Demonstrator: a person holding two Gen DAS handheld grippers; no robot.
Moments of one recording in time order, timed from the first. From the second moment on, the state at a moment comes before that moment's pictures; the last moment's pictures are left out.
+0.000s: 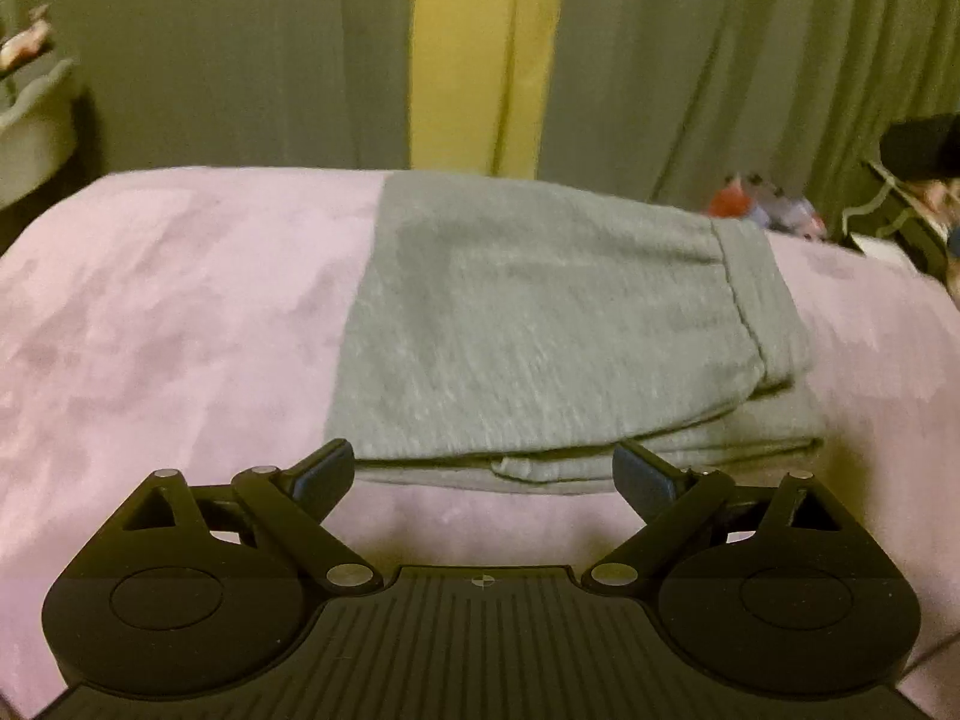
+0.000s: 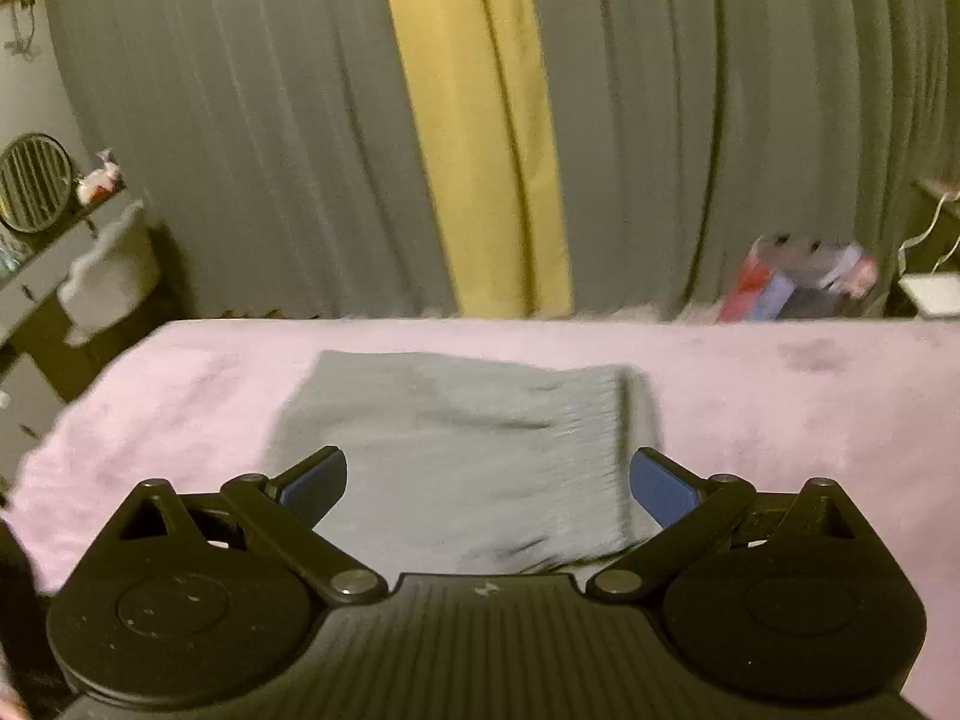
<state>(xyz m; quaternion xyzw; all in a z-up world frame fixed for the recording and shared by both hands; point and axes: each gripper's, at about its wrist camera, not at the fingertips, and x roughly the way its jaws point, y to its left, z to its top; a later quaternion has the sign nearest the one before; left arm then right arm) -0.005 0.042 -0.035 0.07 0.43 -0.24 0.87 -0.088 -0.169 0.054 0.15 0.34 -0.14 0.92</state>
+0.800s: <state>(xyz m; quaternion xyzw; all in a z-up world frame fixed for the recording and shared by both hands) 0.025 0.031 -0.032 0.11 0.54 -0.18 0.81 -0.047 -0.132 0.011 0.20 0.44 -0.18 0.86</state>
